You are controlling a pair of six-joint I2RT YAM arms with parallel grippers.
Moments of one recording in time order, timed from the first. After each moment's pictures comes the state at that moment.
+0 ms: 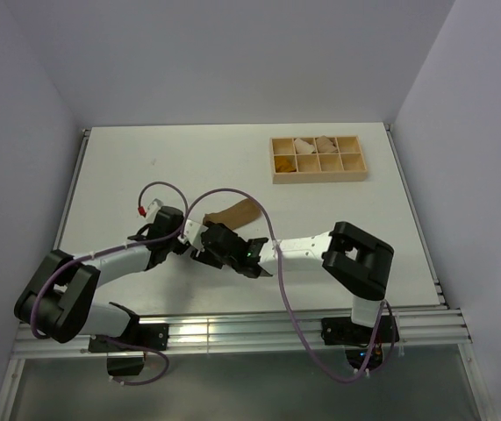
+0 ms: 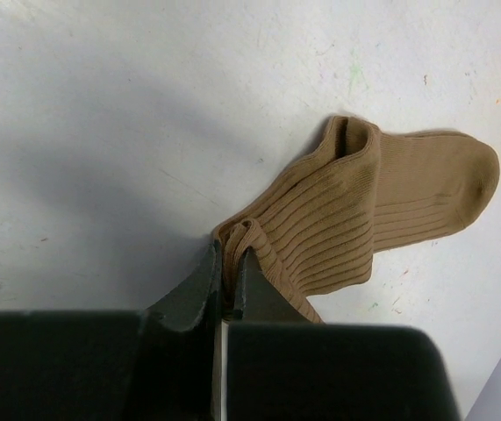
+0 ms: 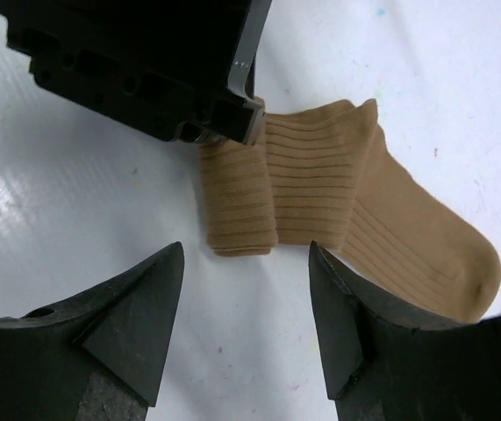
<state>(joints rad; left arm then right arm) -0.49 1.37 0.49 0.06 -0.15 -1.16 1.15 1.80 1.01 0.11 0.30 -0.25</state>
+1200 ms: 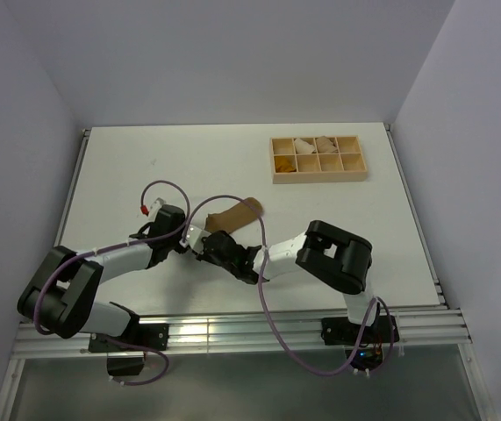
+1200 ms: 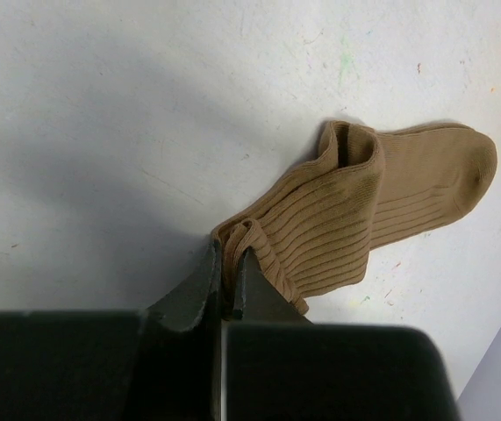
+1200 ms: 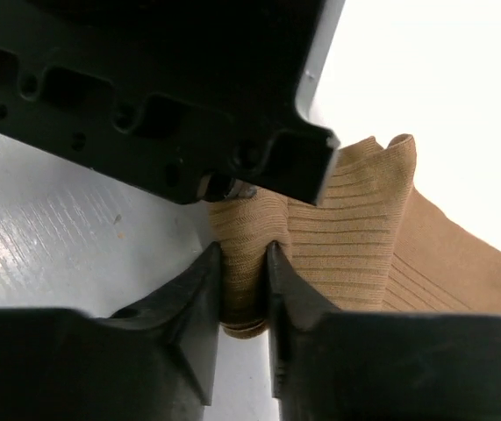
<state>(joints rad) -0.48 1.39 0.50 0.08 -0.10 -1.17 1.14 1.95 0.94 0.44 0.33 -0.28</state>
